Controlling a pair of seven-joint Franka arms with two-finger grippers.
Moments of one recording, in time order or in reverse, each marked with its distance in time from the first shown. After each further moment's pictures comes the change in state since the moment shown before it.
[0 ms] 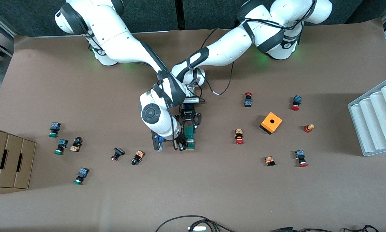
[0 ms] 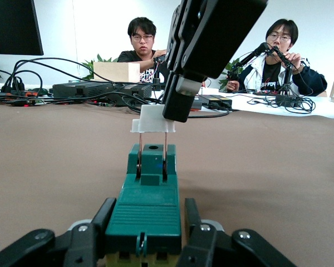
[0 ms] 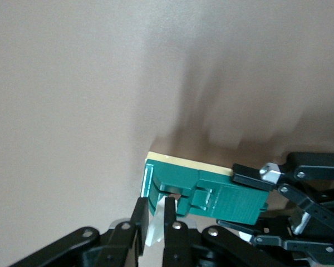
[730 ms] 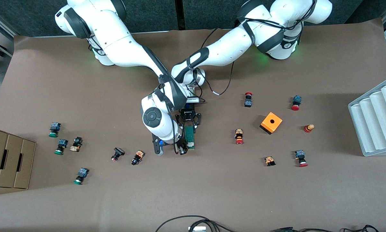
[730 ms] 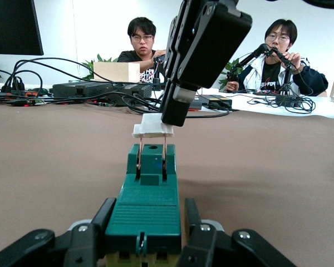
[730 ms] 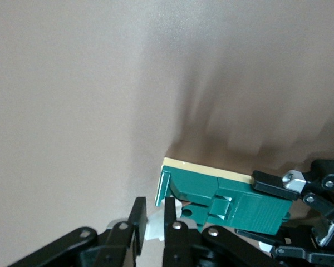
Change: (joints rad) left arm 0.000 0.000 0.000 0.000 0.000 0.000 0.000; right arm -0.002 0.046 -0.009 0.056 -0.001 0.002 0.000
